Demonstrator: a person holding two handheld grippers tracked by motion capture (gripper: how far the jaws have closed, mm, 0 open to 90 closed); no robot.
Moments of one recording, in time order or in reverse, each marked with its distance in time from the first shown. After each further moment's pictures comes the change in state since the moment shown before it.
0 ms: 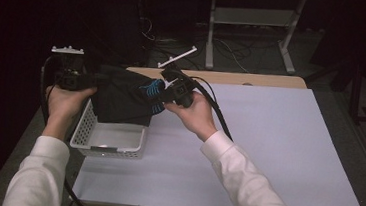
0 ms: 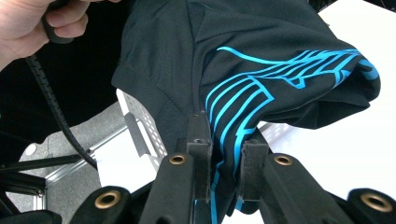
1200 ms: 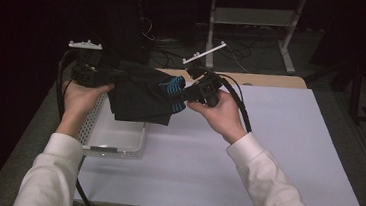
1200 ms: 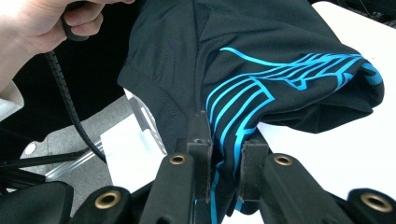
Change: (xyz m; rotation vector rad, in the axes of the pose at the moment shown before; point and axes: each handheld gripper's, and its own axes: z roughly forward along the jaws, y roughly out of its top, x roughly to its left) left arm -0.043 0.019 0.011 -0.022 -0.095 0.057; right arm -0.006 -0.017 -0.061 -0.016 -0.016 0.002
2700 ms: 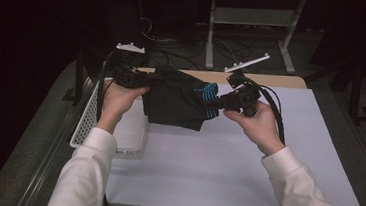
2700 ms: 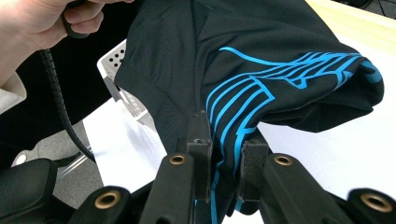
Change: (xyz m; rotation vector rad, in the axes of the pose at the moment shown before) left arm -0.054 0.015 0.064 0.048 -0.093 0.067; right arm -0.041 -0.054 -0.054 -0.031 -0.049 0.067
